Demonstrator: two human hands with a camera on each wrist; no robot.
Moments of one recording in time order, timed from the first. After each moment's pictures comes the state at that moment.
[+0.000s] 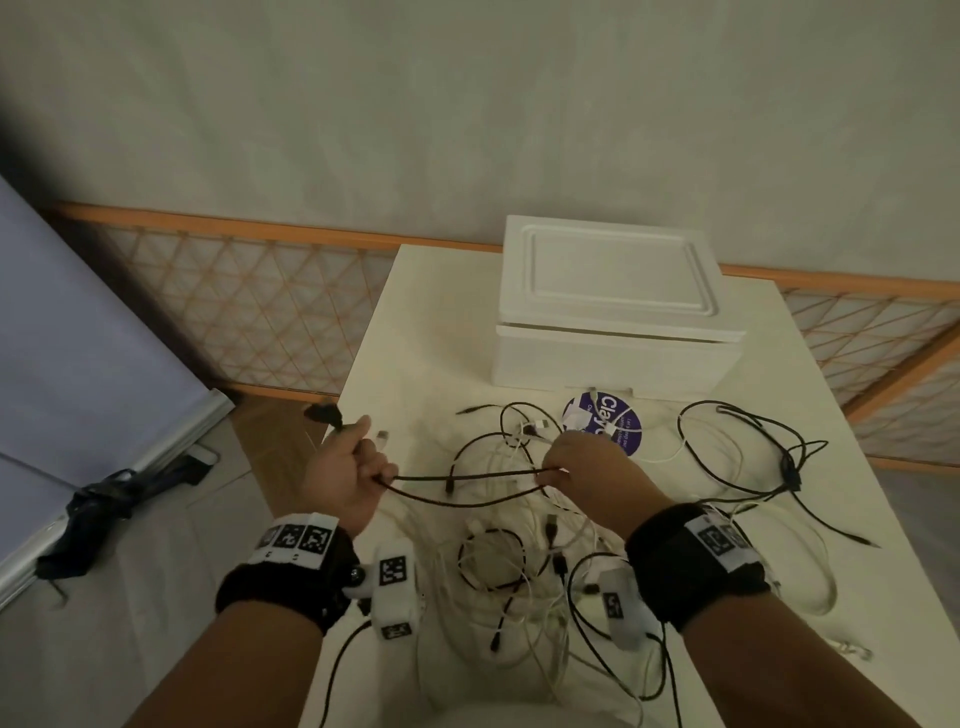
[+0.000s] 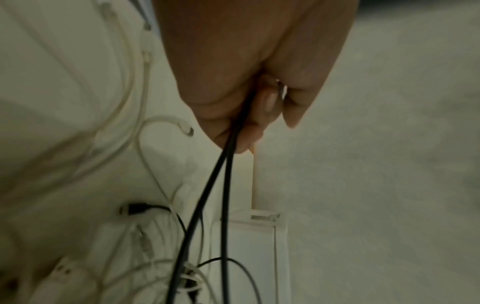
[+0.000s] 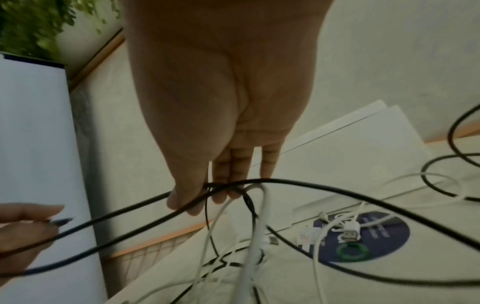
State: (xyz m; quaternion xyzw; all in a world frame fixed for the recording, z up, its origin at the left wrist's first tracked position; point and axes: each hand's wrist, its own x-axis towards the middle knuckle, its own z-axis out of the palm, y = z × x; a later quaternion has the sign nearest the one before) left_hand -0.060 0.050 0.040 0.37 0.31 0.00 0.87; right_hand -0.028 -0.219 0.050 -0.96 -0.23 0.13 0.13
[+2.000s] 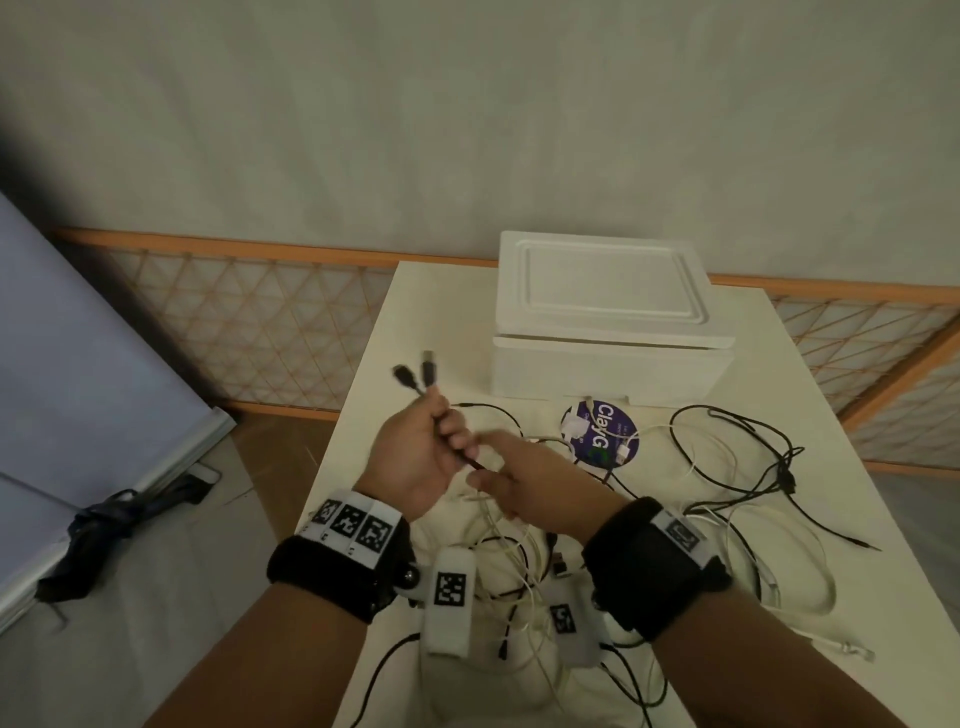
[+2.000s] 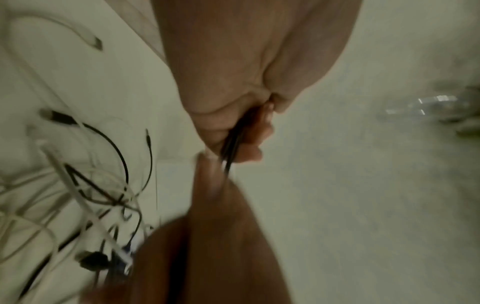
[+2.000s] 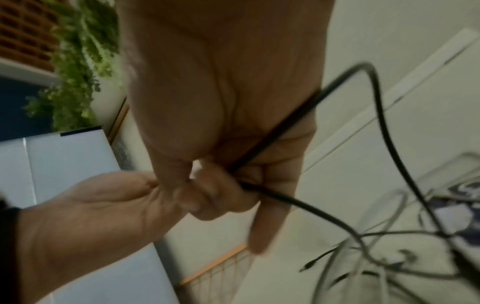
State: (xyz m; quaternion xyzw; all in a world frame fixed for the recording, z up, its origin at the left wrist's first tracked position) left_hand -0.051 -0.013 0.100 0.41 0.18 -0.10 0.89; right_hand -0.058 -0.166 0.108 -0.88 -0.23 0.23 0.34
